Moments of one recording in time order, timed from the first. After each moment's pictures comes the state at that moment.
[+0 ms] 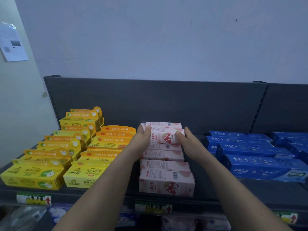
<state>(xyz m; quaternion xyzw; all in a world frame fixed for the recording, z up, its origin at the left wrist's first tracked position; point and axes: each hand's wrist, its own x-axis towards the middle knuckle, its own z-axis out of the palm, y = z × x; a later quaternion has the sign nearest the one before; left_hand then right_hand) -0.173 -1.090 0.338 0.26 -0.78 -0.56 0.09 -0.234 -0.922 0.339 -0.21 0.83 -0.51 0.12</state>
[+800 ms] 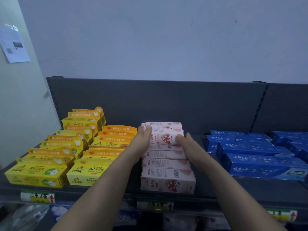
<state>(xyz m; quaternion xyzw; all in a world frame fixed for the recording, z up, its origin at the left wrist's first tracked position) -0.159 -1.085 0.339 0.24 -0.77 -0.59 0.11 -0.228 -0.921 0.325 -0.15 0.80 -0.55 0.20</state>
